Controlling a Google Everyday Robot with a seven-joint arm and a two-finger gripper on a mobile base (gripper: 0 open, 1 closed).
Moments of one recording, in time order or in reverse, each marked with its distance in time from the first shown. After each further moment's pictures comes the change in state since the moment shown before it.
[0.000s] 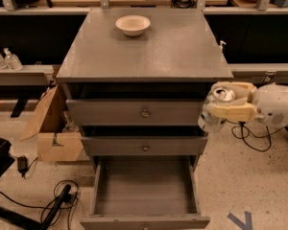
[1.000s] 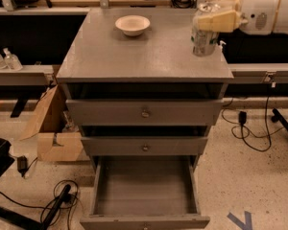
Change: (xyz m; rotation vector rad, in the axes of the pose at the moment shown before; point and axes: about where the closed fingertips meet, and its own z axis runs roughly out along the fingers) arm -0.148 -0.125 0.060 0.098 0.080 -0.061
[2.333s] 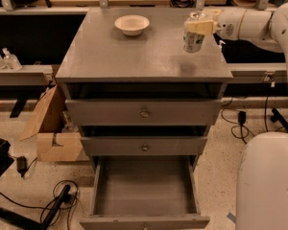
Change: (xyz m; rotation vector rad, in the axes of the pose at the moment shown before) arm 0.076 -0.139 0.076 0.112 -0.052 0.034
